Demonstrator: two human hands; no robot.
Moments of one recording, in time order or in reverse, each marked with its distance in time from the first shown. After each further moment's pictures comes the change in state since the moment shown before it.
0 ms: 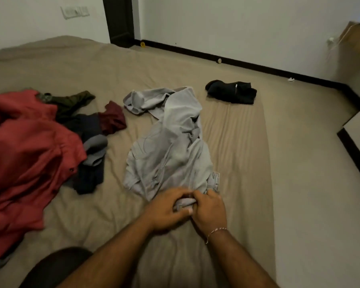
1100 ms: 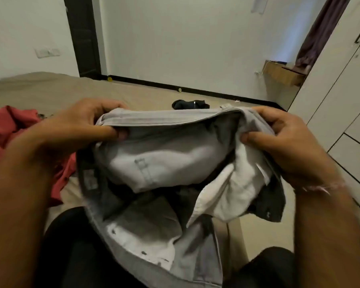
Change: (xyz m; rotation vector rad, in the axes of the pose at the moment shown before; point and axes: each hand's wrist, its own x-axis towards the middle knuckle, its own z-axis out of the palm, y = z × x) left_hand -0.192 0.257 -0.234 -0.072 0.013 0.128; right_hand -0.162 -0.148 -0.381 0.760 0.117 0.034
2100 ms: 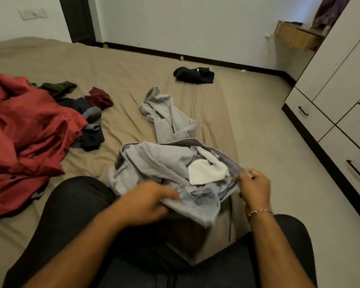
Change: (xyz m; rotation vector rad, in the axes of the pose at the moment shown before) left_hand -0.056 -0.103 0.199 0.317 -0.364 0.034; right_hand -0.077 0.244 0.057 -0.023 0.567 0.600
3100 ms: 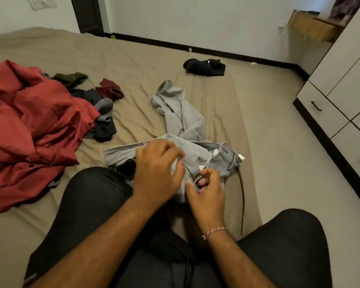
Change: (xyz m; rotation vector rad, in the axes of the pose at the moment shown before) left_hand 0.017 0.003 0.004 0.255 0.891 -0.108; right_hand -0.127 -0.005 0.098 -0.158 -0.161 -0.336
